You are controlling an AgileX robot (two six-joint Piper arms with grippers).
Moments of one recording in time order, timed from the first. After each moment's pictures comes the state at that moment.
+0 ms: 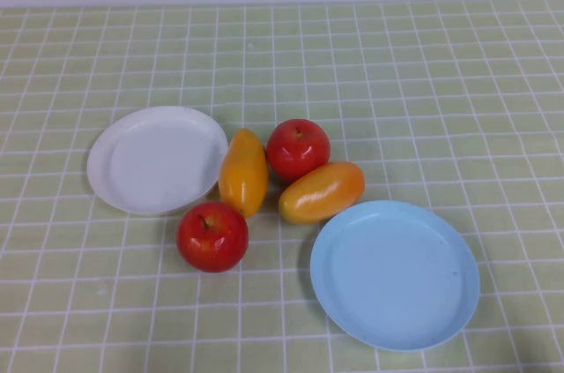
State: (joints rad) right arm 0.04 -0.01 0.02 0.28 0.39 -0.27; left arm -0.04 -0.01 0.03 0.06 0.38 0.03
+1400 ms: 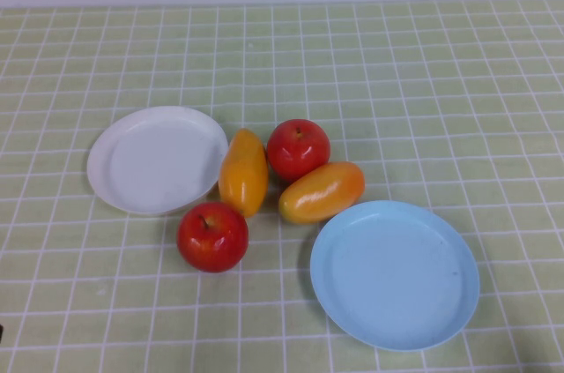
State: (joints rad) right arm 0.04 -0.01 0.02 0.28 0.39 -0.27; left arm -0.04 -0.01 0.03 -0.33 0.26 0.03
